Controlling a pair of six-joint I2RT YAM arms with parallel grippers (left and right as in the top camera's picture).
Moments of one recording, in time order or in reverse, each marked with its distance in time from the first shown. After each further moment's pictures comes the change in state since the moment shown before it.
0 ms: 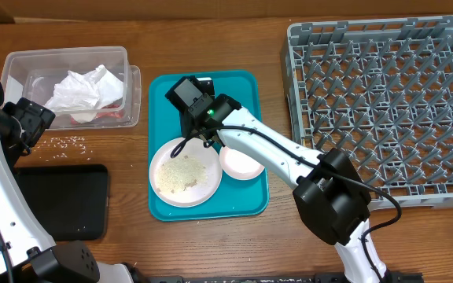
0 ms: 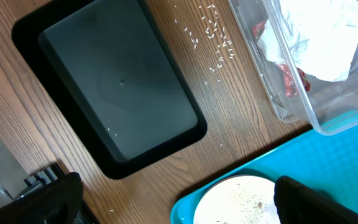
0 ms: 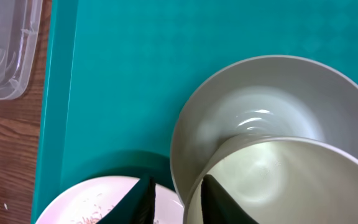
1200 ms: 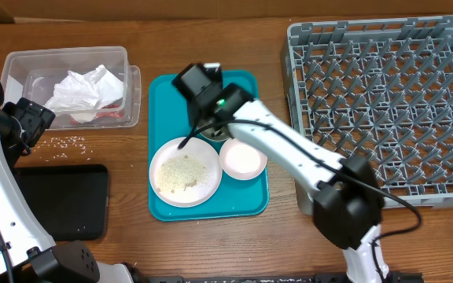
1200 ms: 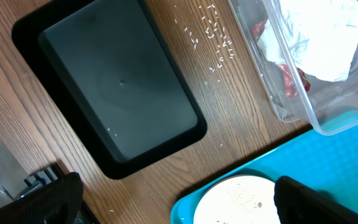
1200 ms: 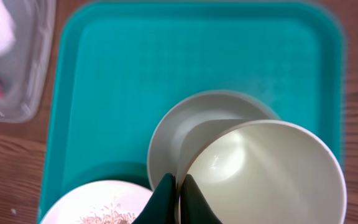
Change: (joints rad) left arm 0.000 0.000 0.000 0.000 0.000 0.000; right arm -0.050 -0.098 0.051 -0.098 0.055 -0.045
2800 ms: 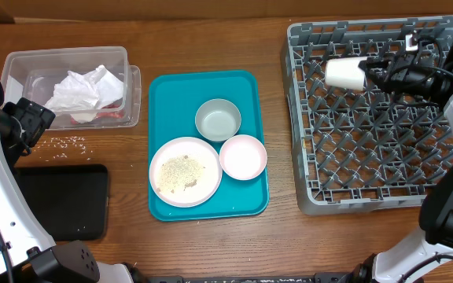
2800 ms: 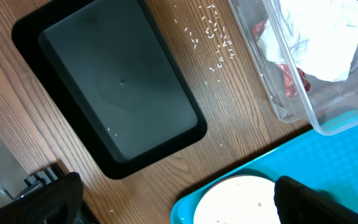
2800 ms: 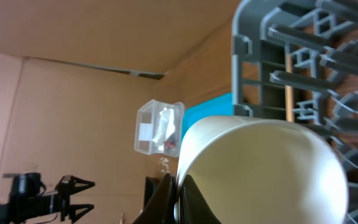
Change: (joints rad) left arm 0.000 0.000 0.000 0.000 0.000 0.000; right arm -1.128 -0.203 -0.429 0.349 -1.464 -0.265
